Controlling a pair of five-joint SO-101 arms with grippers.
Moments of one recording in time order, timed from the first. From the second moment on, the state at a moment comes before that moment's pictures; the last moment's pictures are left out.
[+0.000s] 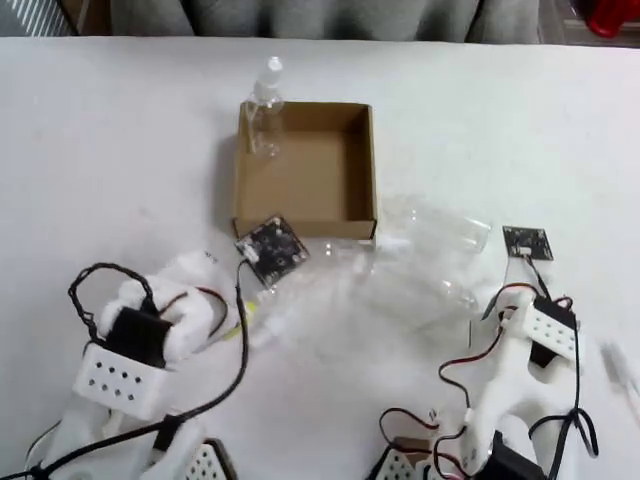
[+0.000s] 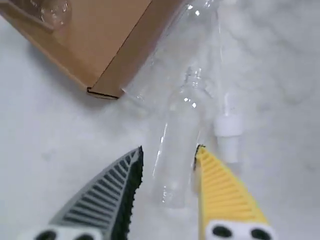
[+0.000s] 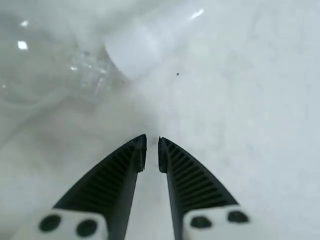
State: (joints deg) left arm 13.7 -58.3 56.4 70.2 -34.1; right arm 26.3 -28.9 63.0 53.5 27.2
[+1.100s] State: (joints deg) left arm 17.3 -19.1 41.9 63.5 -49.1; right arm 26.2 -28.9 63.6 52.4 30.5
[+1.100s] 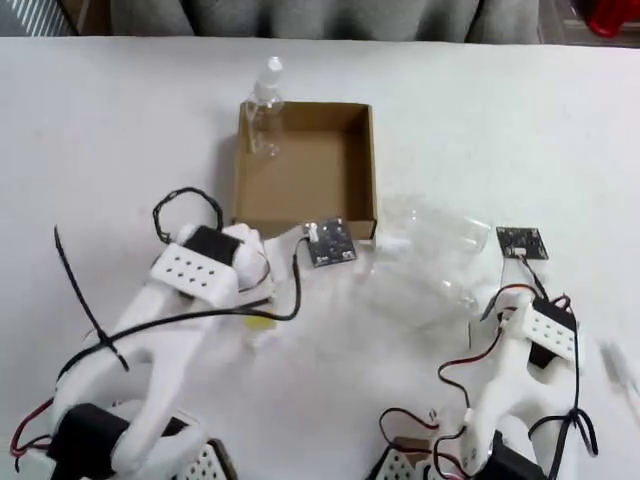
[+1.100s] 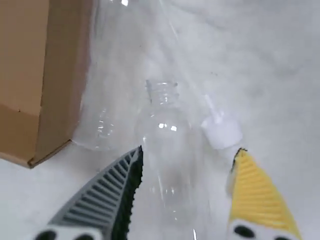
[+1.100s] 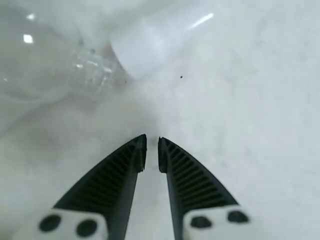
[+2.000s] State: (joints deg) left arm 13.4 -16.8 46.1 49.3 -51.7; right arm 26.2 -28.9 63.6 52.4 30.8
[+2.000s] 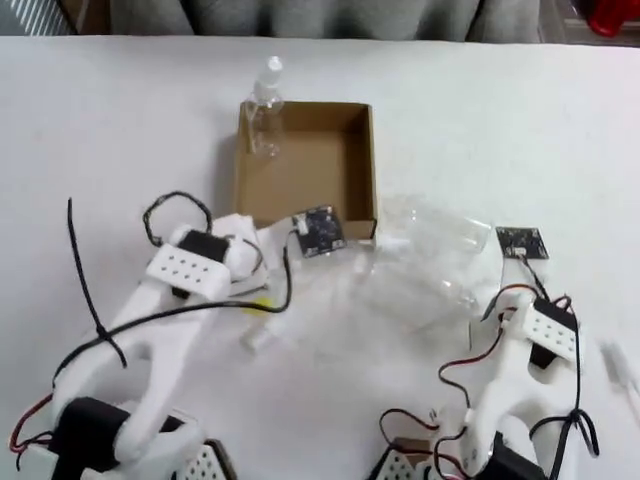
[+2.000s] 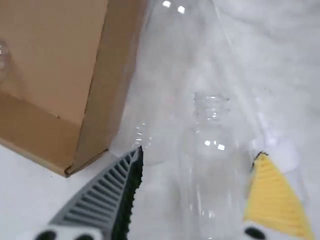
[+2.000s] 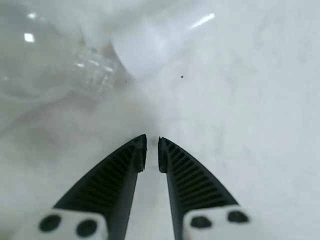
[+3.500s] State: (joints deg) left arm 11.0 -14.7 41.7 55.4 -51.8; right arm 26.2 -28.9 63.6 52.4 30.8
